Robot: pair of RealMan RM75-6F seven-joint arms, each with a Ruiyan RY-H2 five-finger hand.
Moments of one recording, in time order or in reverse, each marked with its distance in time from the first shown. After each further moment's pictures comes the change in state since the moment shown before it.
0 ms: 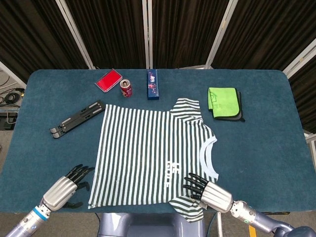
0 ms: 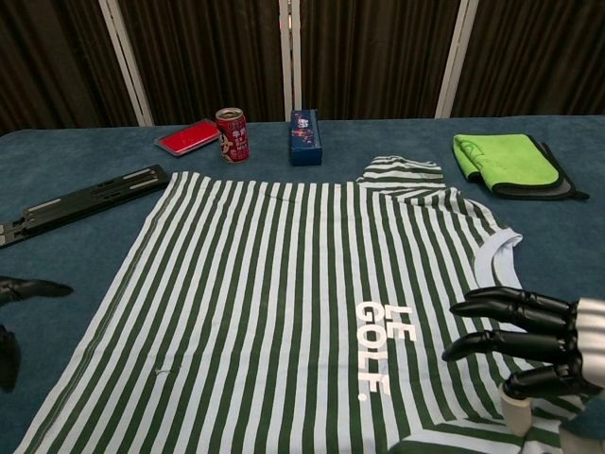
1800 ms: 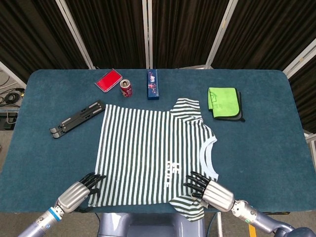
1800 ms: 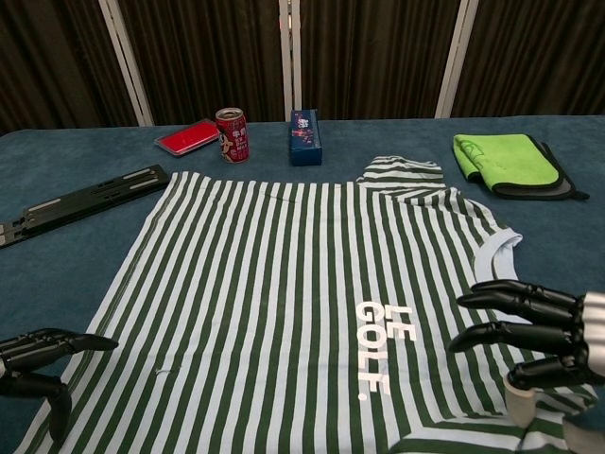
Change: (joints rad) left arm -0.064 -0.125 0.076 0.089 -0.062 -0.077 -0.033; right arm -0.010 -0.012 -0.004 0.032 0.025 0.023 0.027
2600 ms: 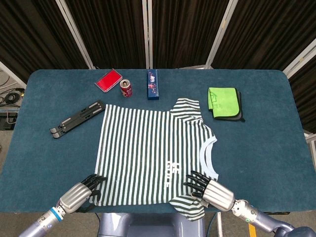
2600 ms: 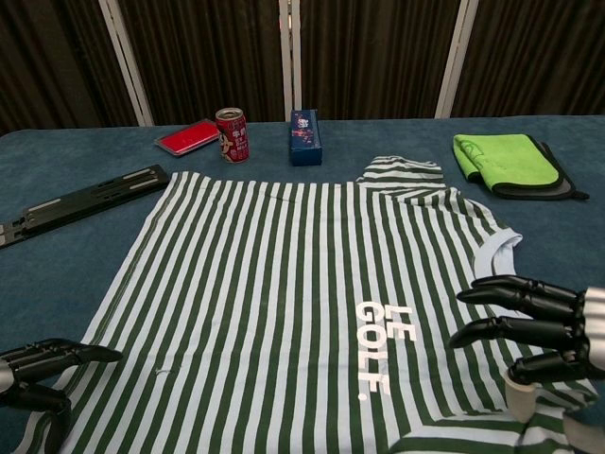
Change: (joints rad) left arm -0.021 -0.006 0.019 -0.006 -0.017 -0.030 0.000; right arm 0.007 0.009 0.002 -0.012 0.004 0.002 0.001
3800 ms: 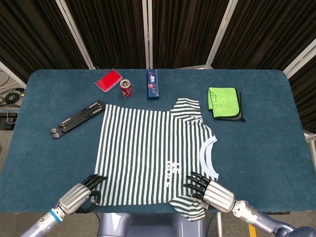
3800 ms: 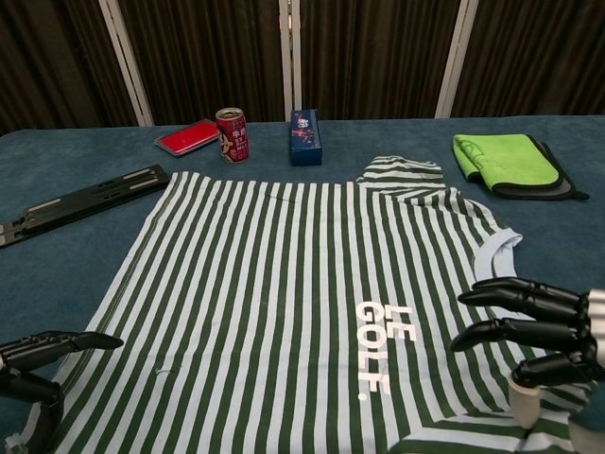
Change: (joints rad) left arm -0.003 0.036 0.016 -0.080 -0.001 0.045 -0.072; right arm 0.006 0.020 -0.011 -0.035 -0.006 0.007 0.030
